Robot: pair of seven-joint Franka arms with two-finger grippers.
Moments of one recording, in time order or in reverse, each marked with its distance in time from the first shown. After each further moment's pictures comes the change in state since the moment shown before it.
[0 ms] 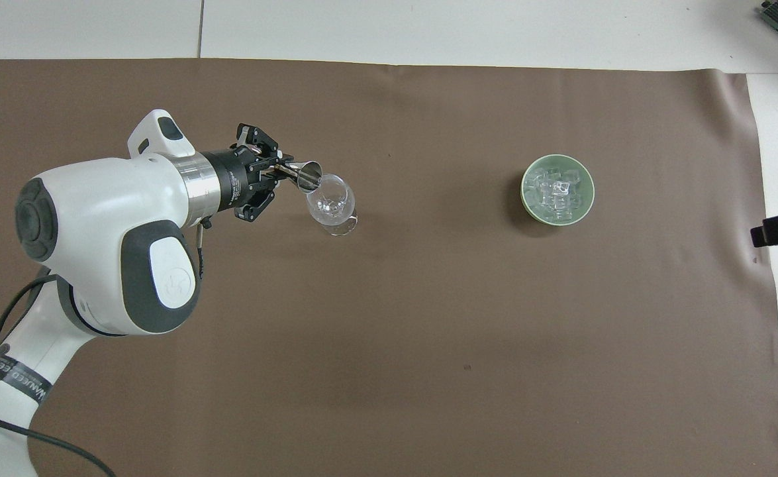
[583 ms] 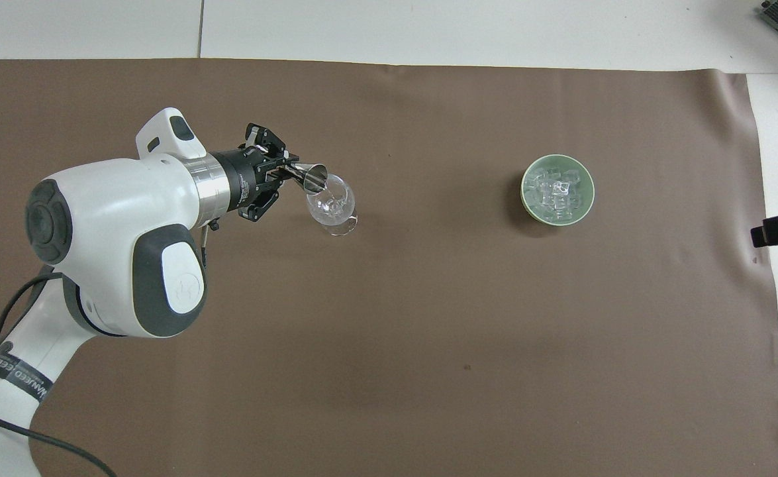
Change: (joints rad) left arm -0.019 0.000 0.001 0.006 0.063 0.012 -0.001; right arm 0.000 0.000 0.000 0.000 0.000 0.000 0.000
